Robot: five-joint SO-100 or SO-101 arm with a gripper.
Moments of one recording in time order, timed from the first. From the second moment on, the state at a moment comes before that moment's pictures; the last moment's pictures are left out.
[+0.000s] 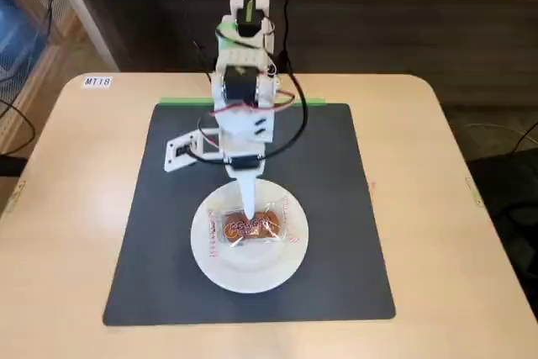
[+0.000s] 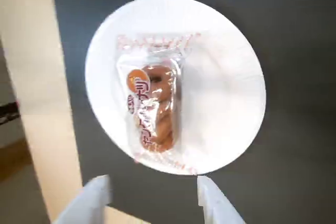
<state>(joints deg) 3.4 82.0 57.6 93.3 -7.5</state>
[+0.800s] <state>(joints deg) 2.6 182.3 159.1 59.8 -3.9</state>
